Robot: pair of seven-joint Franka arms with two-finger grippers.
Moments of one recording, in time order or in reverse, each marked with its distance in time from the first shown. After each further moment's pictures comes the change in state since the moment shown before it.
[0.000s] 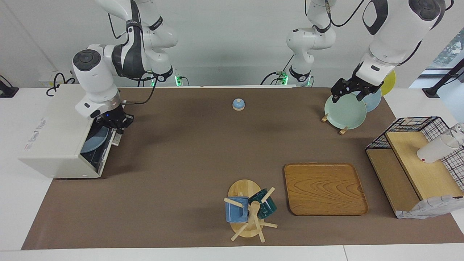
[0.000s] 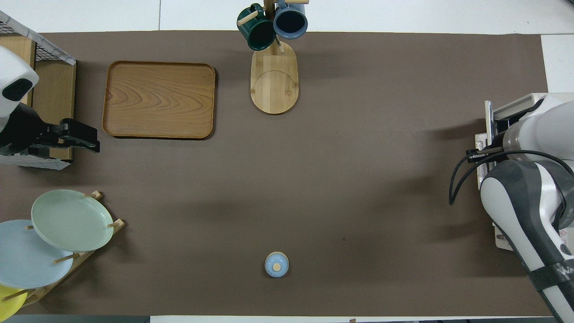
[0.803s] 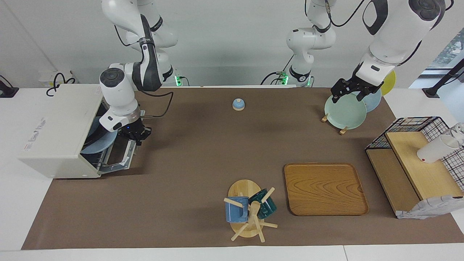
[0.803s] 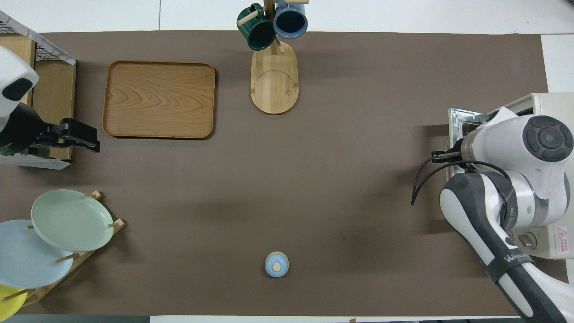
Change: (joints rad) left arm 0.000 0.000 0.000 0.000 0.000 0.000 0.000; right arm 0.049 0.065 0.012 -0.118 0.018 0.240 0.107
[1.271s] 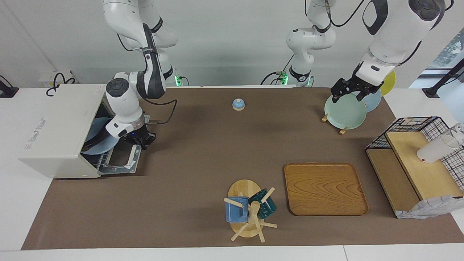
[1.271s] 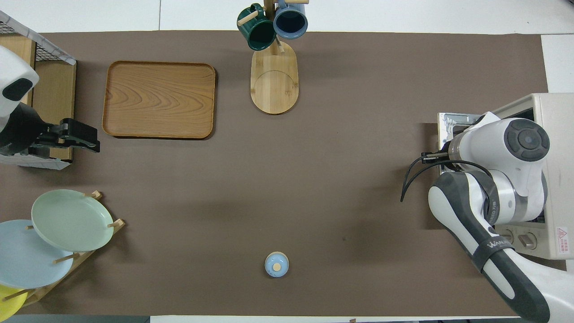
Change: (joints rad) left arm 0.000 0.000 0.000 0.000 0.000 0.000 0.000; right arm 0.004 0.070 0.001 -0.009 0.041 0.057 0.026
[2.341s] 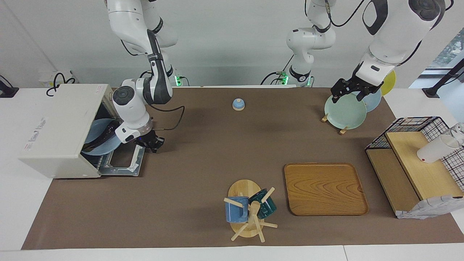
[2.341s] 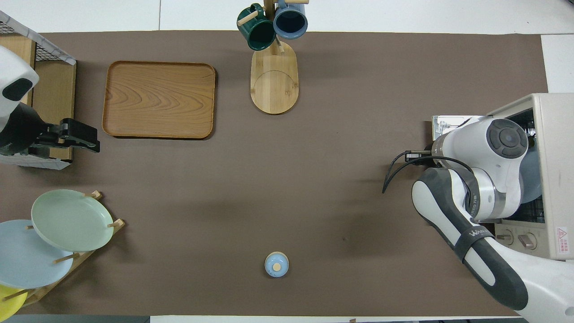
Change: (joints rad) left arm 0.000 0.000 0.000 0.000 0.000 0.000 0.000; right arm 0.069 0.053 -0.017 0.019 0.112 0.008 0.095
